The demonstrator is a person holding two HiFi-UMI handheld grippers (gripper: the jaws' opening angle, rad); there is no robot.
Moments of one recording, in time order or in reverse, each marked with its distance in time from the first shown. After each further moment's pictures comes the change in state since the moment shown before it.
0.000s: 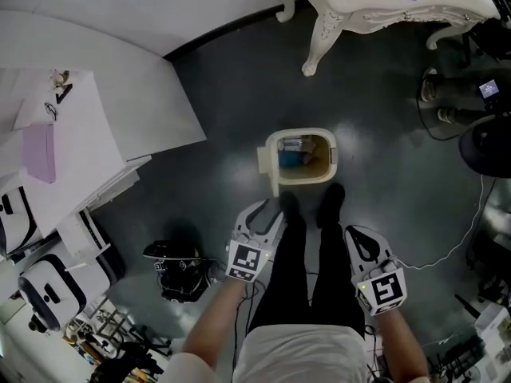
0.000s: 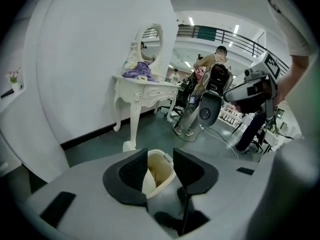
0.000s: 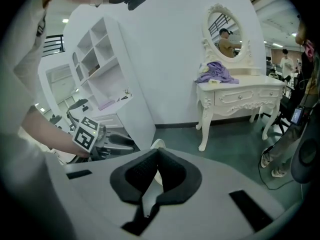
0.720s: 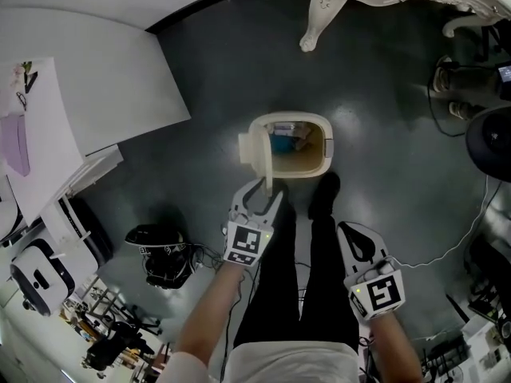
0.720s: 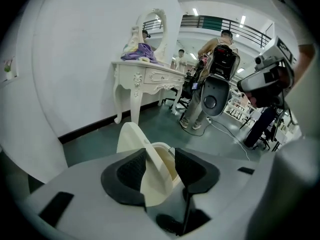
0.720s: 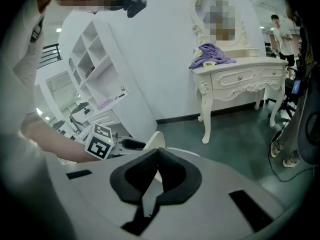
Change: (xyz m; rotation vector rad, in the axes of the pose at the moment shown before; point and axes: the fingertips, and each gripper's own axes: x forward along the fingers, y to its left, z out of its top) left arm 0.111 0.006 -0.041 -0.017 0.070 0.063; right arm 0.047 -0.056 -0.048 0.080 0.028 0.077
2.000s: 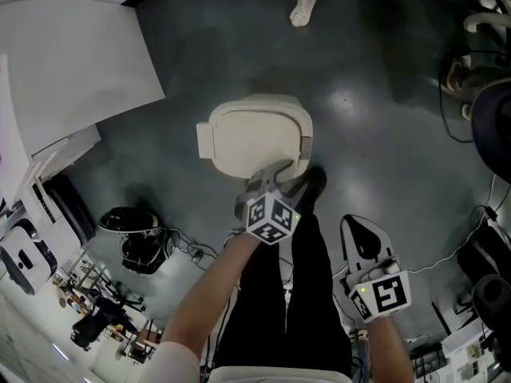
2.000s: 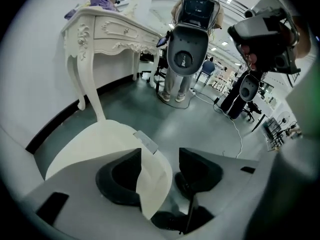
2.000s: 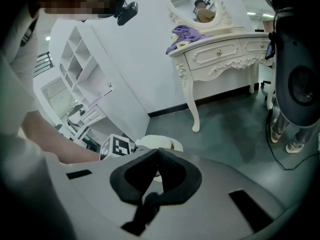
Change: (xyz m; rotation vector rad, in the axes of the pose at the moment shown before) left arm 0.201 -0.104 -0.075 0.180 0.299 -0.182; right arm 0.023 -0.140 -0.076 0.103 0.045 0.015
